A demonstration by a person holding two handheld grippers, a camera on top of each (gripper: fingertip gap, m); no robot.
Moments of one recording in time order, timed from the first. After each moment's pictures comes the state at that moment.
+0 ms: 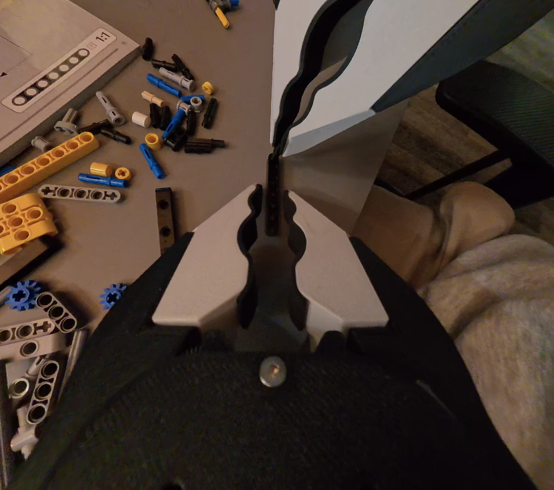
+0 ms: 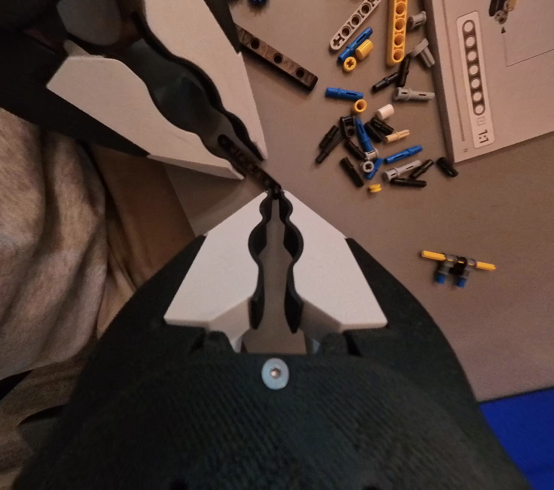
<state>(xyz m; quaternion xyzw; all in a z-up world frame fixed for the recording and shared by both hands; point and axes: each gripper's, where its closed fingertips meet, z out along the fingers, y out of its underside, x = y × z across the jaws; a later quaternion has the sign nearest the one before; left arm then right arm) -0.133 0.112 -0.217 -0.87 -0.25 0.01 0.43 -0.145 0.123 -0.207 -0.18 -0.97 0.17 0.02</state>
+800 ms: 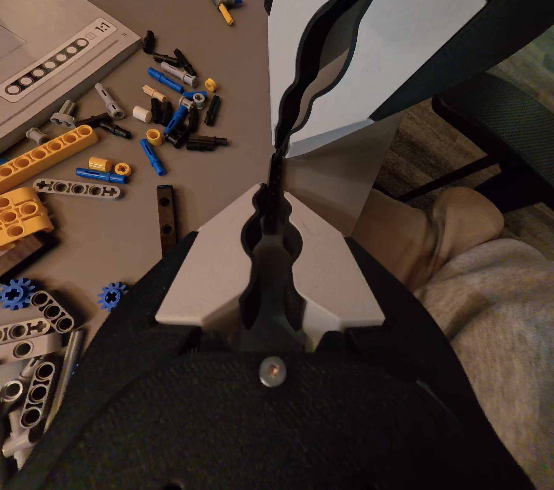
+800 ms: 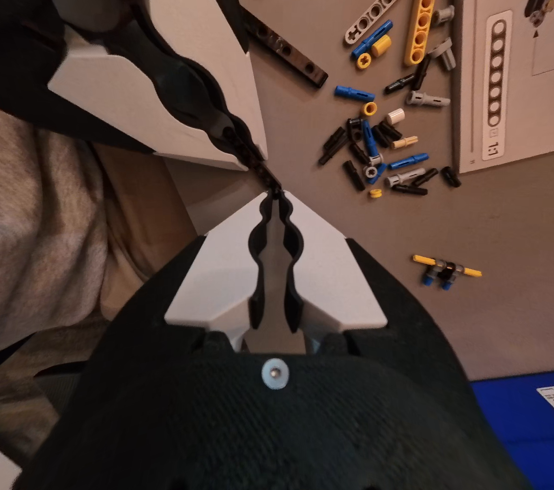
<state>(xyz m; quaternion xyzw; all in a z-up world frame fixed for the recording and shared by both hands) -0.134 0.111 -0.218 -0.86 -0.26 -0.01 0.43 -0.145 0.122 -0.207 -0.16 -0.98 0.10 0.00</state>
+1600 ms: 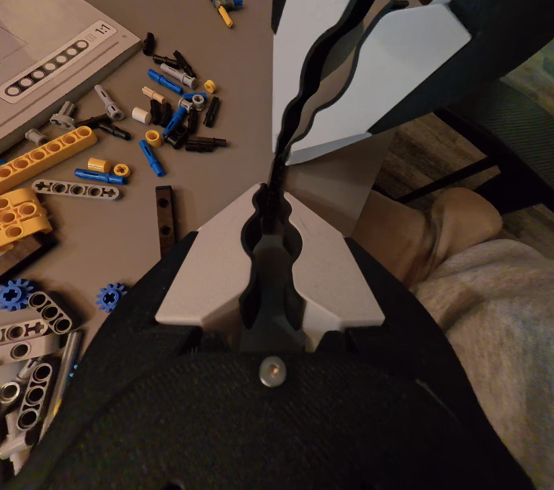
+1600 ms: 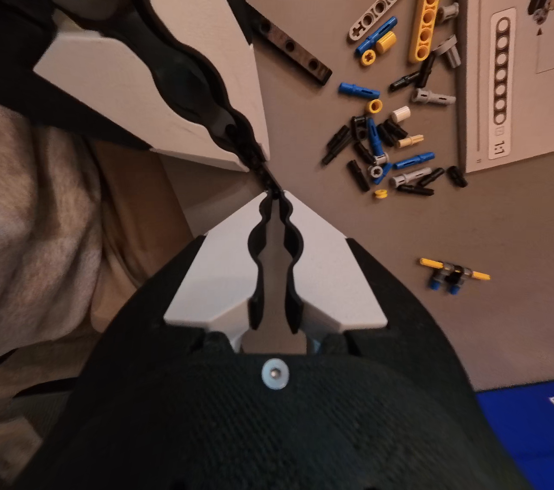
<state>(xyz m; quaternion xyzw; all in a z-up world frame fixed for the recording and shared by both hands) -0.134 0.112 -0.217 -0.86 -0.26 -0.01 0.43 -0.143 0.123 -0.214 -0.15 -0.98 0.12 0.01</state>
